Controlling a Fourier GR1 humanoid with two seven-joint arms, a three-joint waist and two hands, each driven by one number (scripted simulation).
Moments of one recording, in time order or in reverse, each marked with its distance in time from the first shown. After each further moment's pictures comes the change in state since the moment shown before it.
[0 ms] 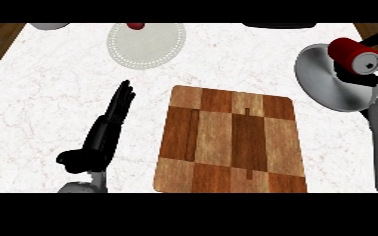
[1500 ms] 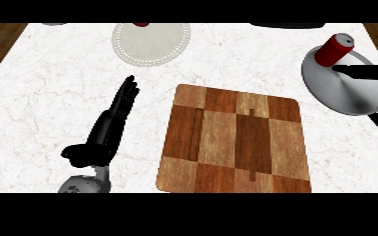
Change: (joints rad) left arm -0.043 -0.010 0.003 0.024 -0.007 -0.014 -0.004; right arm -0.318 -0.255 -0.230 0.818 -0.209 0.245 -0.339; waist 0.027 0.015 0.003
